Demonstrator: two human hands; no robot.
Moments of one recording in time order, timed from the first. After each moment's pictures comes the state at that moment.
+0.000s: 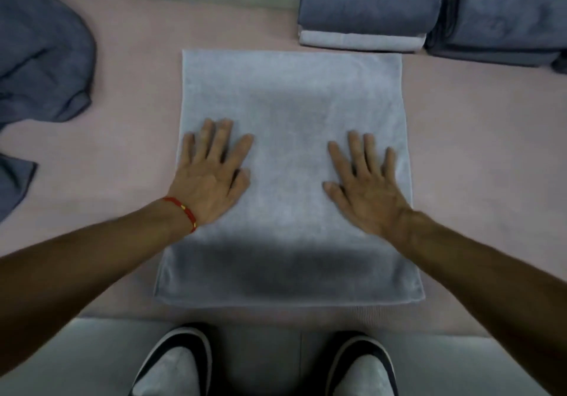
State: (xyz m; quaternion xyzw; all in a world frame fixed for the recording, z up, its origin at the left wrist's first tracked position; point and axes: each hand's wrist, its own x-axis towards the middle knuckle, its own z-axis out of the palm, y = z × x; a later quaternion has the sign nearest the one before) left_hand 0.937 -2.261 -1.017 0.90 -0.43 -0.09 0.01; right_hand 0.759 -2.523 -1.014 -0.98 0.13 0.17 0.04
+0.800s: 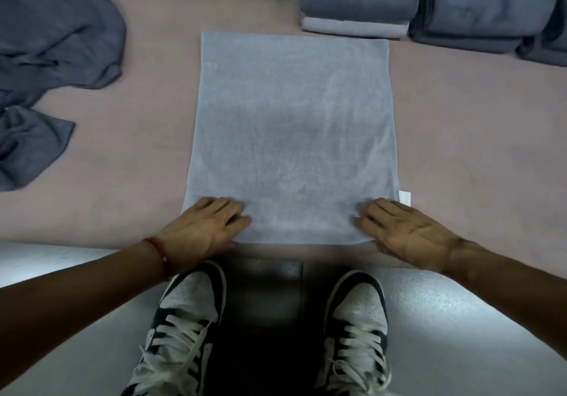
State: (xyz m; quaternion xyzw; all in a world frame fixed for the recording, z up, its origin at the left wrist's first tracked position) left_hand 0.822 -2.152 -0.982 0.75 -0.66 -0.10 -0.02; right_hand 0.605 -2.511 -0.969 -0.97 -0.19 0.13 -0.01
